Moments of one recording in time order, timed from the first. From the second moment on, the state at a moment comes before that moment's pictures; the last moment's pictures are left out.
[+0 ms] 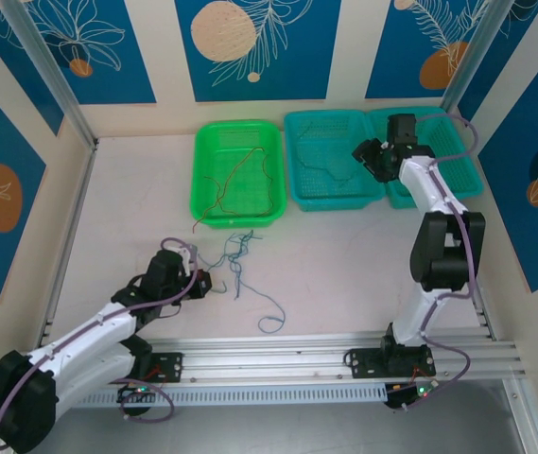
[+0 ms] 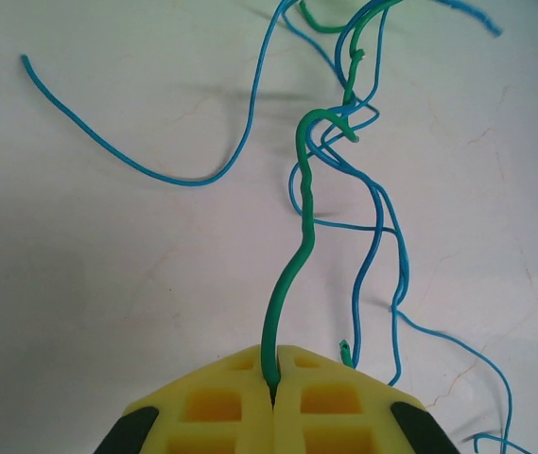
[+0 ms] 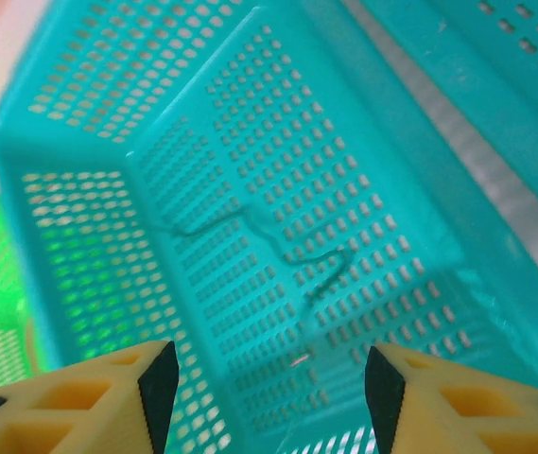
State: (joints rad) left arm -0.53 0.88 0.29 -0.18 0.20 -0.65; right arm -0.01 1.78 1.51 -0.58 -0.22 0.71
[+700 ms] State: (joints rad) left arm -0.66 1.14 0.39 0.07 0.33 -0.59; right arm 0.58 1.22 0.80 -0.40 -0.41 0.65
